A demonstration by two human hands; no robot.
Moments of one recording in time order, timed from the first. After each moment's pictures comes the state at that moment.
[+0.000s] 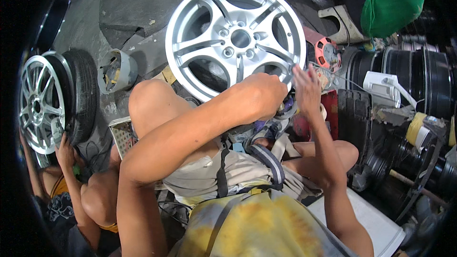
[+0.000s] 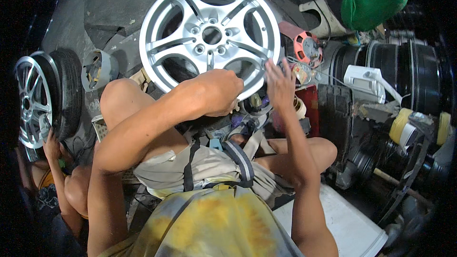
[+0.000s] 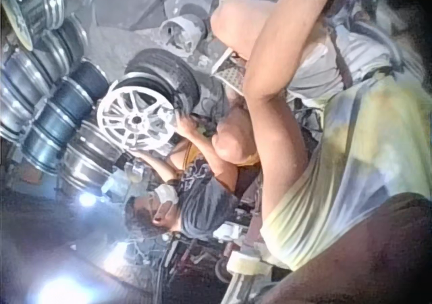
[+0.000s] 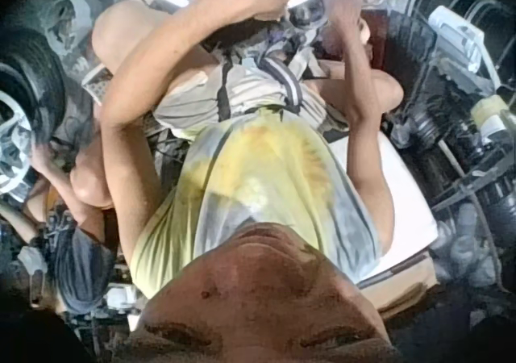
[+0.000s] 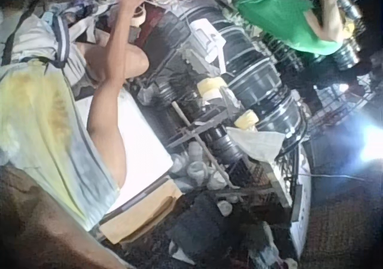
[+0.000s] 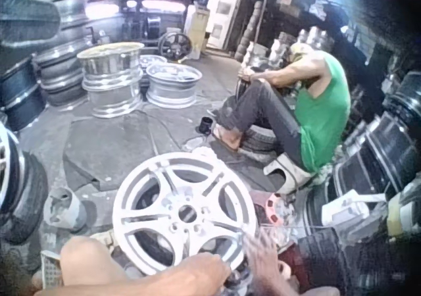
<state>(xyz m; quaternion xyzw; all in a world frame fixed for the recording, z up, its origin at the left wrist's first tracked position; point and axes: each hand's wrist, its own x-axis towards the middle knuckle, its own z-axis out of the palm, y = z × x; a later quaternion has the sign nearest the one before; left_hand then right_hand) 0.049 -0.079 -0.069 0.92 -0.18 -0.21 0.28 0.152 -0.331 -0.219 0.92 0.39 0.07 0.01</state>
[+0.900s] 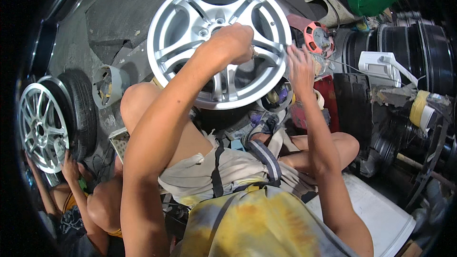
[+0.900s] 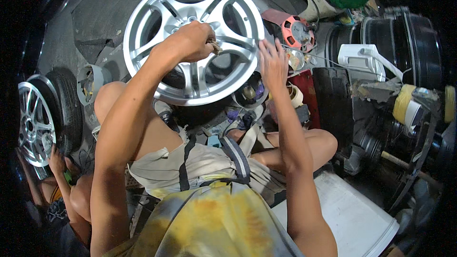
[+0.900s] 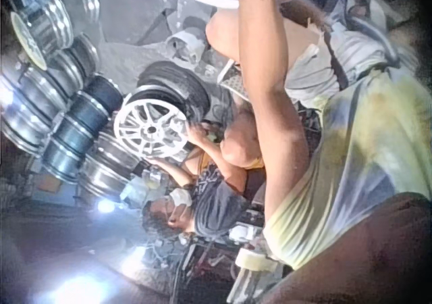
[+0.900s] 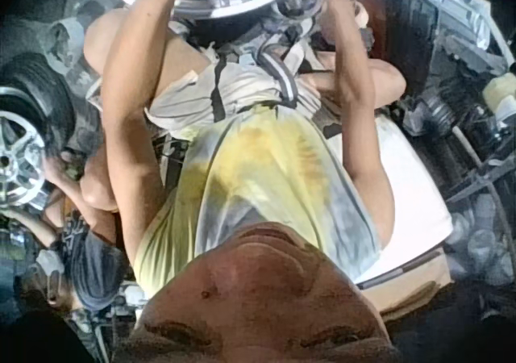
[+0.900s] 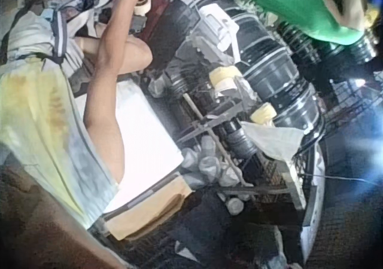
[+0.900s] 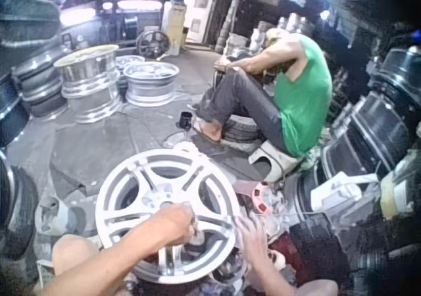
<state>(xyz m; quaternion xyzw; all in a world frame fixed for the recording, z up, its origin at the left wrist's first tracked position) 0.122 -0.054 -0.102 0.95 -0.02 -0.16 0.27 0.174 -0.332 -0.219 0.93 0.33 0.13 -0.07</state>
